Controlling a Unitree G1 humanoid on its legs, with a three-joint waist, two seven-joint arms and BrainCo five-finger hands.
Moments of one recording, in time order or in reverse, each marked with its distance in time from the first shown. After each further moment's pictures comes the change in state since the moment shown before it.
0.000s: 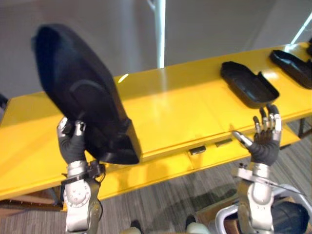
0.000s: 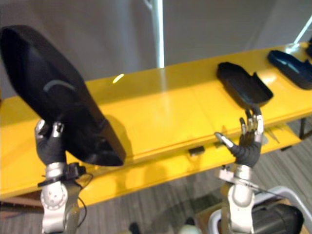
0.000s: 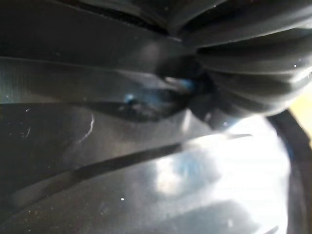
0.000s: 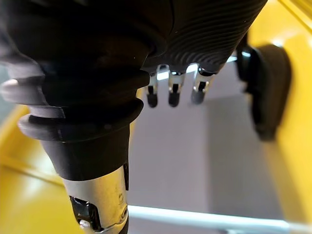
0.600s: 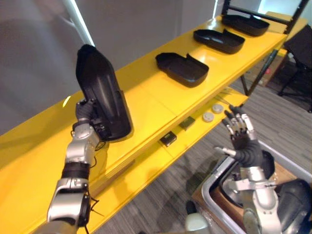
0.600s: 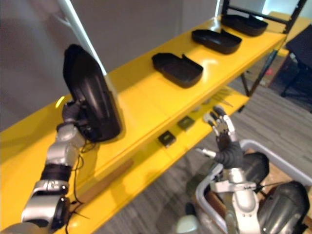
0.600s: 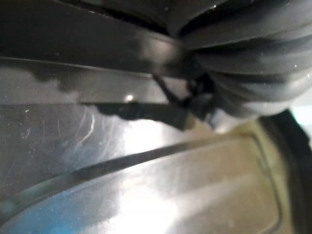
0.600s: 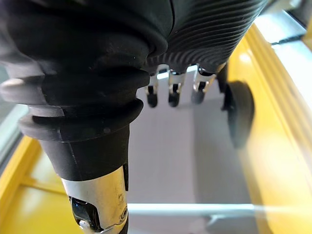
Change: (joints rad) left arm -0.651 0.211 0.008 0.898 -0.235 0.458 0.214; right arm 0.054 -0.081 0.145 -0.018 0.139 0.116 0.287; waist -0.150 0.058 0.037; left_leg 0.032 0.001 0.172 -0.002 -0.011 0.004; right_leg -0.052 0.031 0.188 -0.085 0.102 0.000
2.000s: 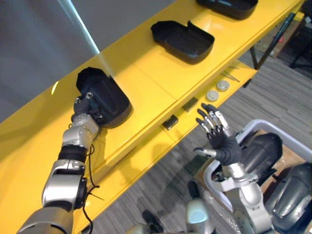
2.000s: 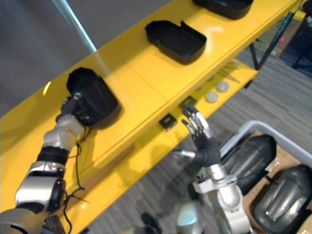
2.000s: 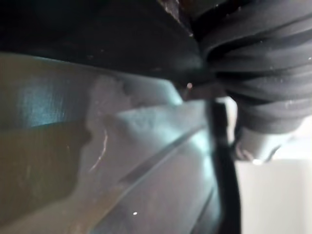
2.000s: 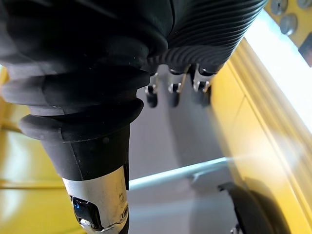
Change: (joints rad) left arm -0.124 0.066 -0.076 0.163 -0.275 0.001 0.123; right arm -0.075 -0.071 0.182 -0.041 0.034 0.040 -0.063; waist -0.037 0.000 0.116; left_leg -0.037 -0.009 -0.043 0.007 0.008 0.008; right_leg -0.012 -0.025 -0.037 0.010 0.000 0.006
